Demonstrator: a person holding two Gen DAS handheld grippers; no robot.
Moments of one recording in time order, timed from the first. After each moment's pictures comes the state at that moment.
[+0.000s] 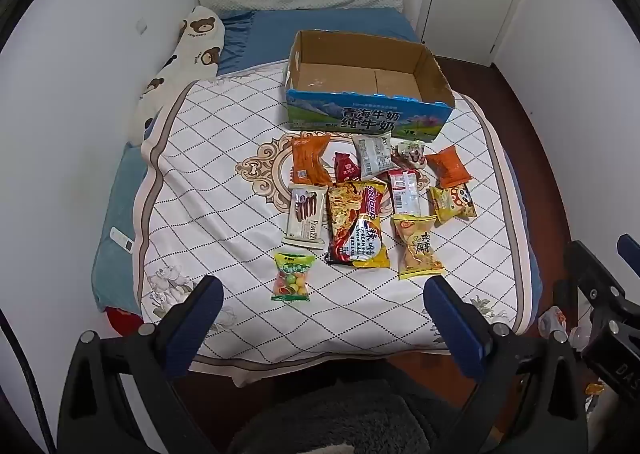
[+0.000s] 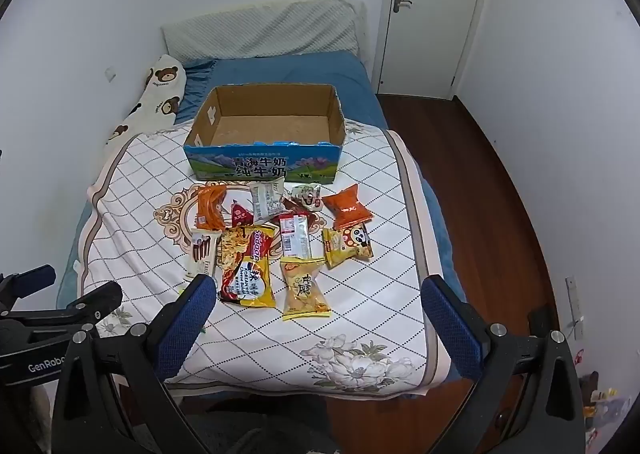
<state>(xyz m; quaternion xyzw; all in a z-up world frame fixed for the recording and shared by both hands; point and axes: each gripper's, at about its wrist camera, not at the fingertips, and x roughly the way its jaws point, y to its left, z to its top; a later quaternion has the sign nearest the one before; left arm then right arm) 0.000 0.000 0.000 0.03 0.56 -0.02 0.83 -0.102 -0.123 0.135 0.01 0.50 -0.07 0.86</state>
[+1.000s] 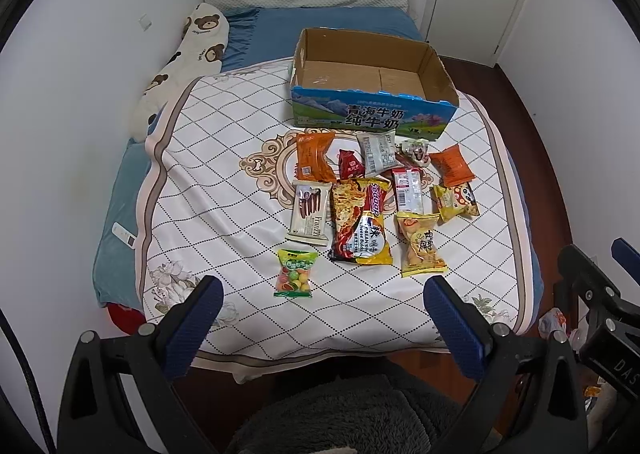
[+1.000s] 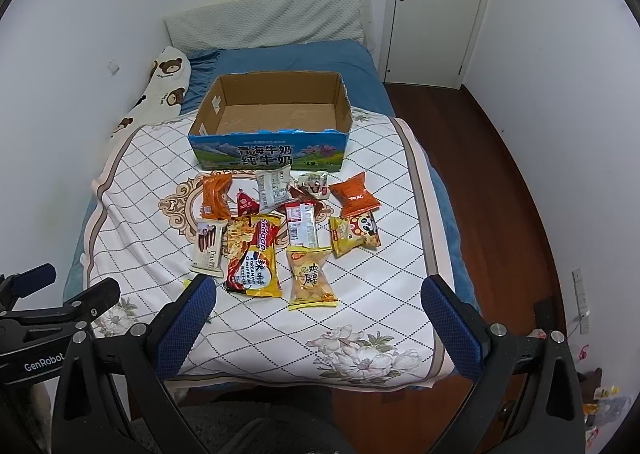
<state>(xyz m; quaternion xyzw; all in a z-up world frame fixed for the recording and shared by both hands) -0.006 0.007 -0.001 0.02 0.56 -0.01 0.82 -0.102 -0.119 0.131 0.02 0.52 -0.06 0.85</state>
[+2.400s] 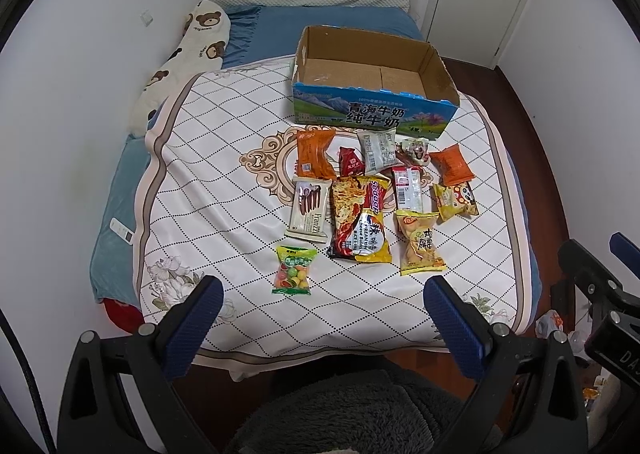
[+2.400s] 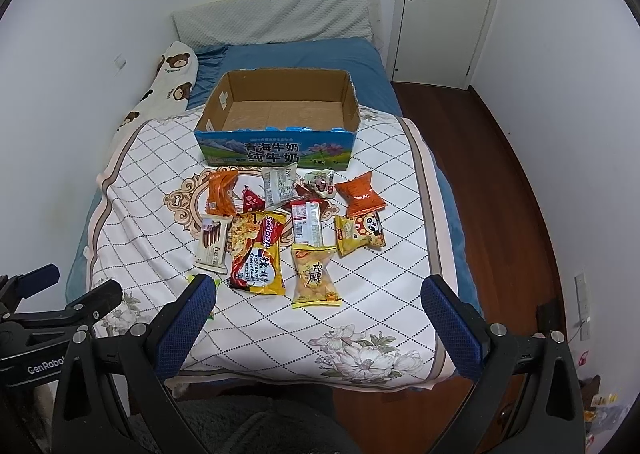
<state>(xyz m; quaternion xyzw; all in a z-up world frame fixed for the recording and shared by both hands) -0.008 0.005 -0.003 0.02 0.57 -0.01 0.82 -0.100 -0.118 0.132 0.02 0.52 -0.05 0.85</state>
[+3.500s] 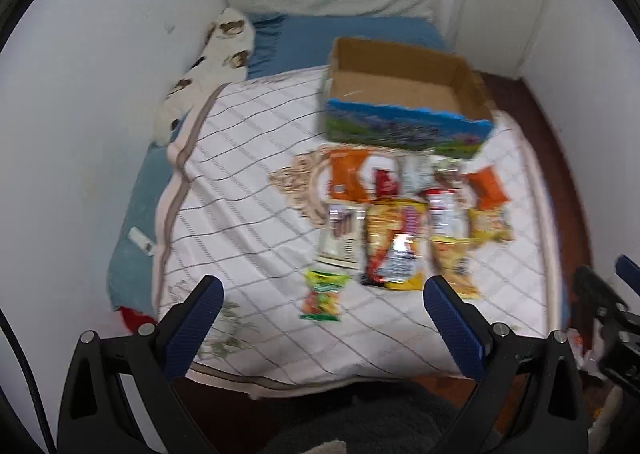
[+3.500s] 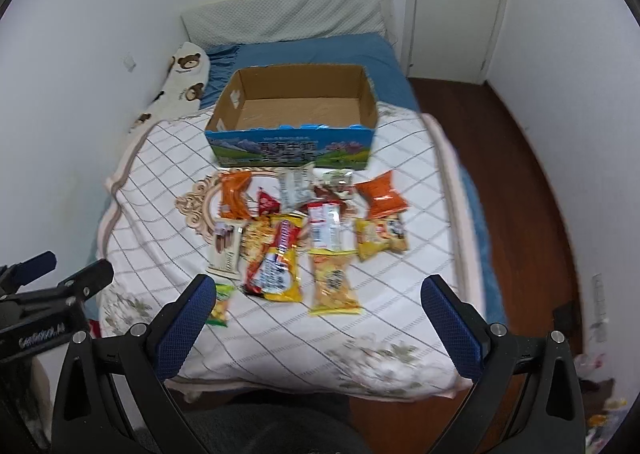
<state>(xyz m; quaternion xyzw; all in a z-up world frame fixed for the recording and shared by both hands) 0.036 0.039 -0.025 0.03 0.56 0.04 0.83 -0.070 -0.120 0.102 0.05 0.53 -0.02 0.85</state>
